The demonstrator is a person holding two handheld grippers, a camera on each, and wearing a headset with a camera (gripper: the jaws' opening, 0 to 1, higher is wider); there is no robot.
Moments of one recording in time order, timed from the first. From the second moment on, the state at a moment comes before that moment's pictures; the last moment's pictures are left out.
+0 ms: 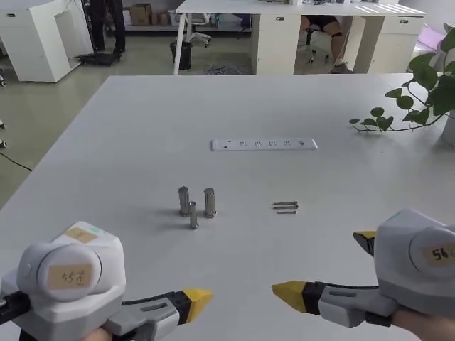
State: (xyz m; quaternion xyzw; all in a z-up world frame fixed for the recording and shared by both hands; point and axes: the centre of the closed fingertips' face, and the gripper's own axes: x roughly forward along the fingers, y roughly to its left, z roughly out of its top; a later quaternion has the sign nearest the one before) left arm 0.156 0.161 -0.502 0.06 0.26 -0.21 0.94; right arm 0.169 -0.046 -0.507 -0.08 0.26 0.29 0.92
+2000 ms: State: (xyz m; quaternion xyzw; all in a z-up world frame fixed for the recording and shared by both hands) left arm 0.320 0.134 -0.566 0.09 0.21 -0.31 0.92; right arm 0.195 -0.025 -0.530 -0.07 0.28 0.32 0.90
